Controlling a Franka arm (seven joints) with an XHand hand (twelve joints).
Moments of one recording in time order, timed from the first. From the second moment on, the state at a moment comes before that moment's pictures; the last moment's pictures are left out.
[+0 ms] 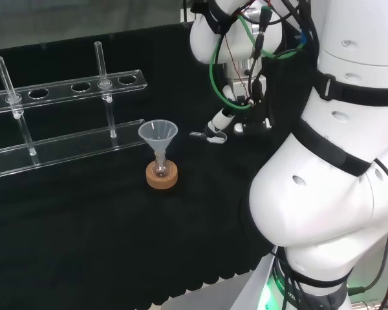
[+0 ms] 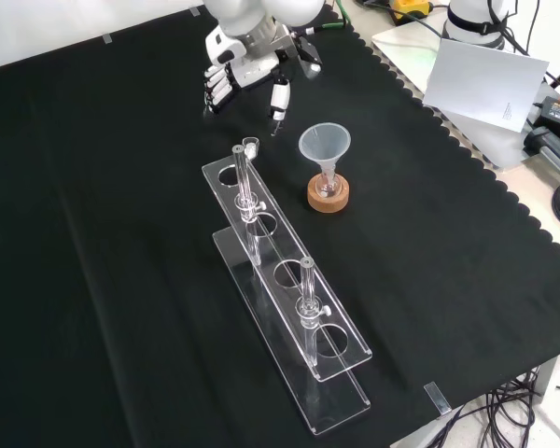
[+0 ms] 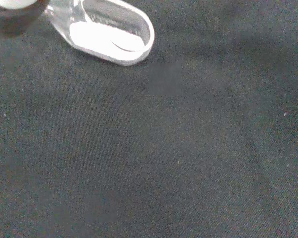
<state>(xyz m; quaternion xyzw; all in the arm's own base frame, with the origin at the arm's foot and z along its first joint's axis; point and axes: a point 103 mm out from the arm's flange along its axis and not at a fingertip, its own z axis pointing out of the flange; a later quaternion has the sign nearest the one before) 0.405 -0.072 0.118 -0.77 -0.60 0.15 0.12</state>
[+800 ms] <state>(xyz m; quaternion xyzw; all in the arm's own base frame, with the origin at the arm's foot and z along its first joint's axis) 0.393 -0.047 0.092 -0.75 -0.62 0.18 0.16</state>
